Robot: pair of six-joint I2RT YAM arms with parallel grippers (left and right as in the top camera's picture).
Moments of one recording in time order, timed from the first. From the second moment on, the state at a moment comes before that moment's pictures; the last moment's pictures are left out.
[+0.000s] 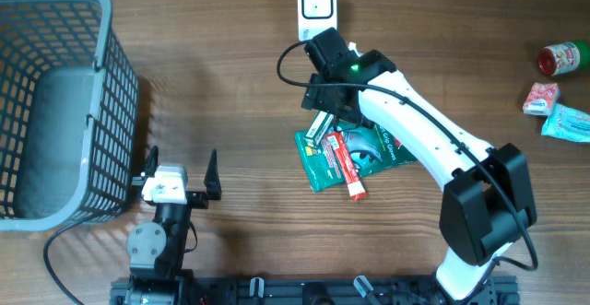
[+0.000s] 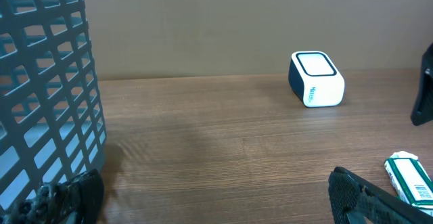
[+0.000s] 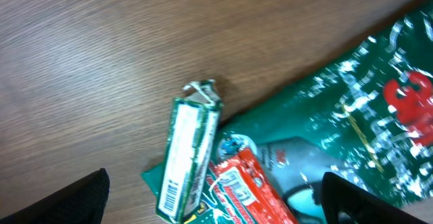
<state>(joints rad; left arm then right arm) -0.07 0.01 0.01 -0.07 0.00 0.00 0.56 1.89 1.51 -0.94 0.13 0.83</state>
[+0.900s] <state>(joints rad) -0.07 0.01 0.01 -0.07 0.00 0.00 0.46 2.04 1.36 -0.64 -0.23 0.96</state>
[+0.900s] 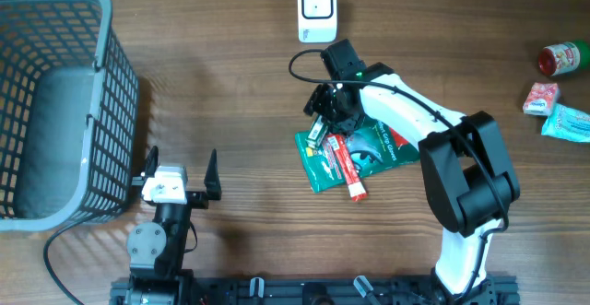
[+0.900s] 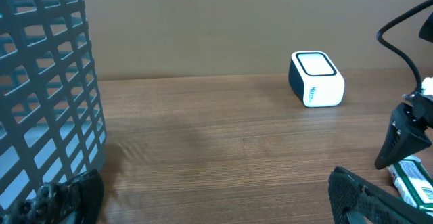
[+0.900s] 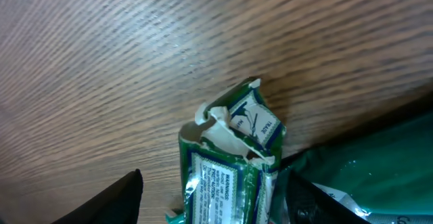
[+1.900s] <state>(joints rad) -0.07 0.01 0.01 -0.07 0.00 0.00 0.42 2.04 1.35 -0.60 -0.20 0.93</state>
